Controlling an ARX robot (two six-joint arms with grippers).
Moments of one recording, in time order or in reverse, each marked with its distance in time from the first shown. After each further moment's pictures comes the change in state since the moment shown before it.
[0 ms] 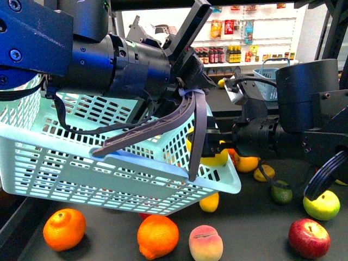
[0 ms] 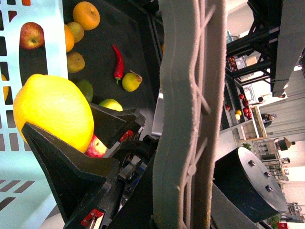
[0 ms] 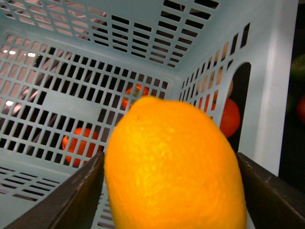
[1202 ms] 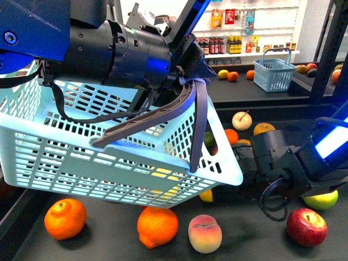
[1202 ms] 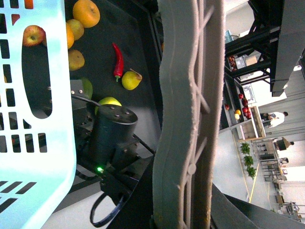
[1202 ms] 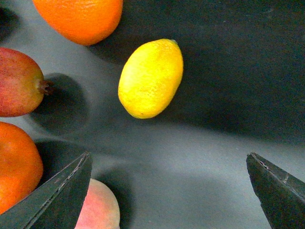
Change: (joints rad) left arm -0.002 0.002 0.000 -0.001 0.003 -0.008; right arm -0.072 0.574 0.516 -0.381 0.214 -0.106
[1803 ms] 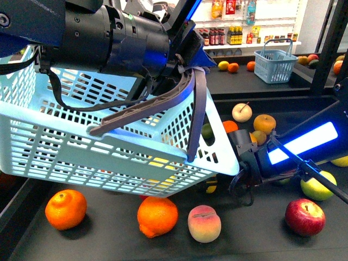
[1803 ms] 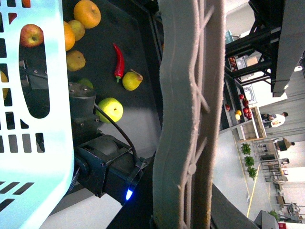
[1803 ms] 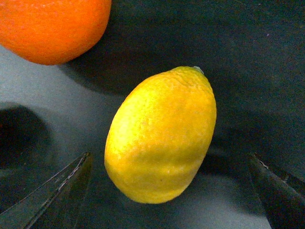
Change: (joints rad) left arm 0.000 0.000 0.000 0.000 -0.007 0.002; right arm 0.048 0.328 0.541 -0.230 0.073 0.004
